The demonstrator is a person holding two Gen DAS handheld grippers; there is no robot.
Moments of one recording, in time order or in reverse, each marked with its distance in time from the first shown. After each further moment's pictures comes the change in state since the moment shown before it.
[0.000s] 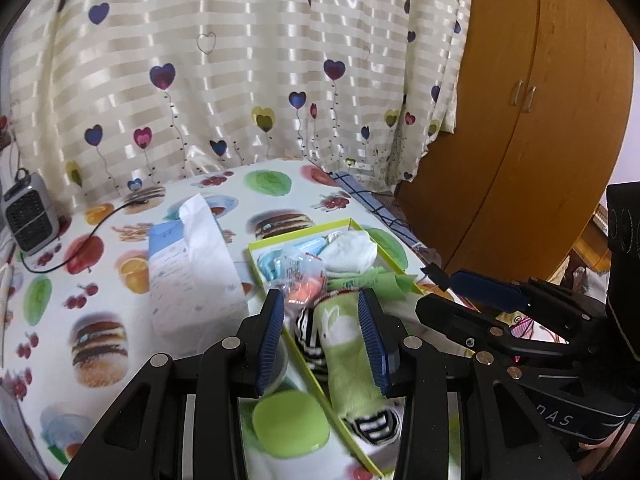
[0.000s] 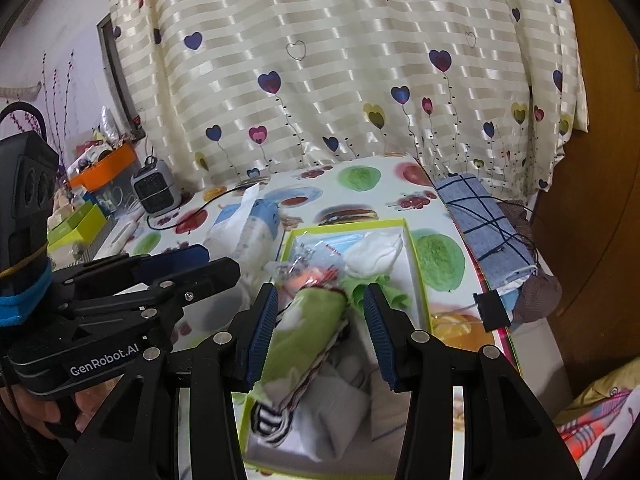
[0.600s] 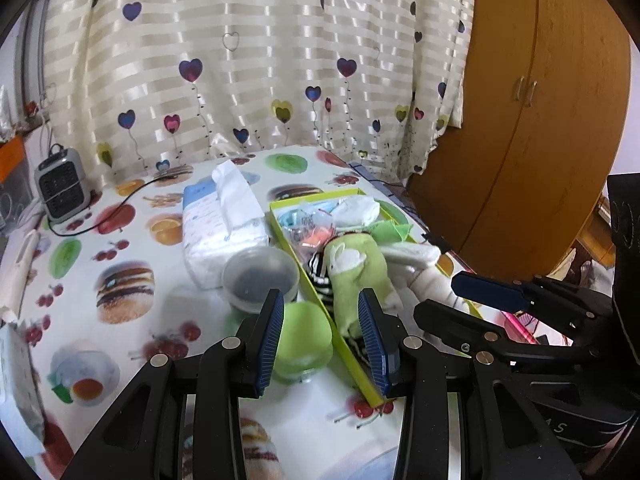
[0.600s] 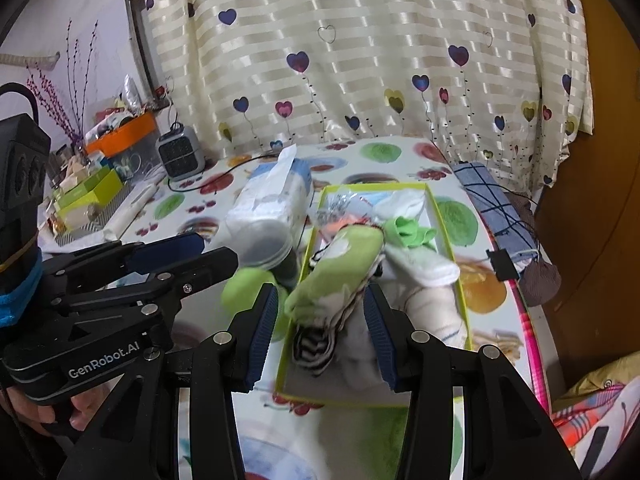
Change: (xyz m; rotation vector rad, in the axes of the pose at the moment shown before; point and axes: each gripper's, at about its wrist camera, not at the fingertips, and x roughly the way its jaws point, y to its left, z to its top) left arm -0.048 -0.004 -0.056 -0.019 -0.004 0.056; right arm -0.027 0.037 -0.044 -0.061 0.050 0.007
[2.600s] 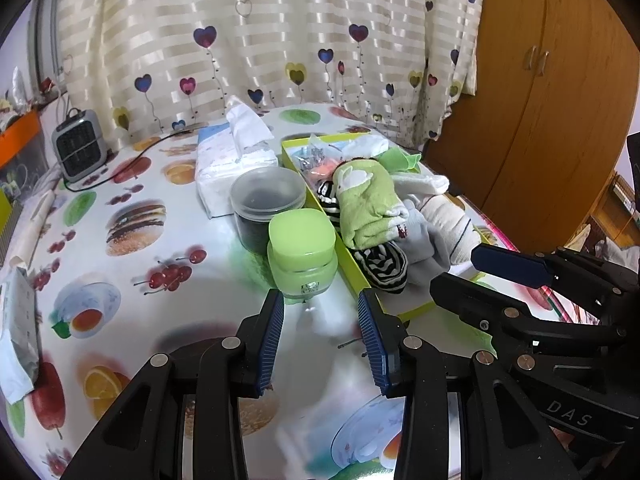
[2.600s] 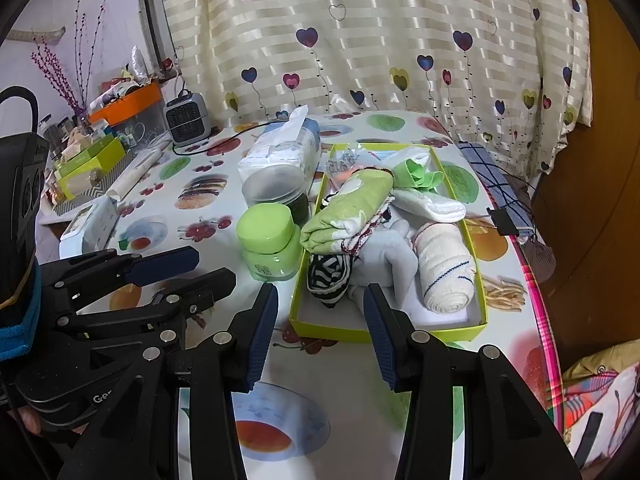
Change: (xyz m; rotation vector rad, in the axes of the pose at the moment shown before) left arm -0.002 -0.009 -0.052 0.002 0.096 0.074; right arm -0.009 0.018 -0.040 -0.032 0.063 -0.022
